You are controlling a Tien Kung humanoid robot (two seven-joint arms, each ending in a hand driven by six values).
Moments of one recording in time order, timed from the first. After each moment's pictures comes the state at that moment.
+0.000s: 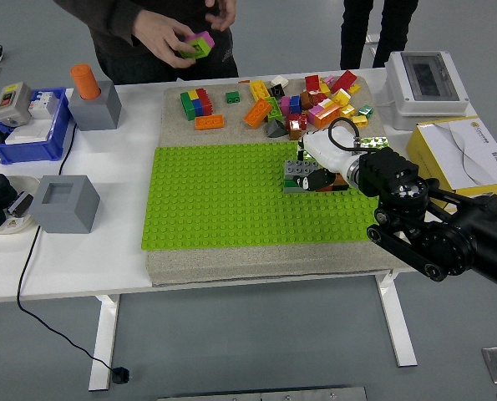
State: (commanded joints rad) left arm -0.03 0.09 -1.71 -0.18 1.68 0.00 0.25; right arm 0.85 -0.17 0.51 0.92 -2.04 0.00 -0.21
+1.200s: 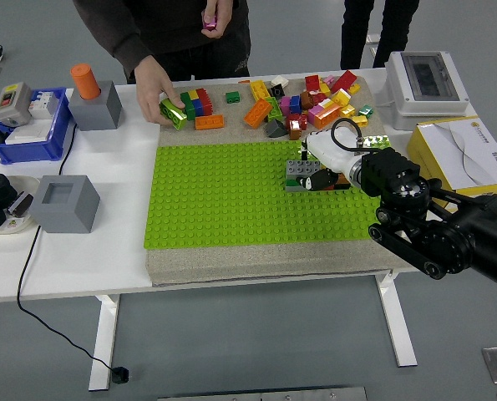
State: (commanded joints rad) left arm -0.04 0.10 -1.71 -0.18 1.69 0.00 0.25; right arm 0.86 -0.16 0.50 0.88 -2.04 -0.01 -0.19
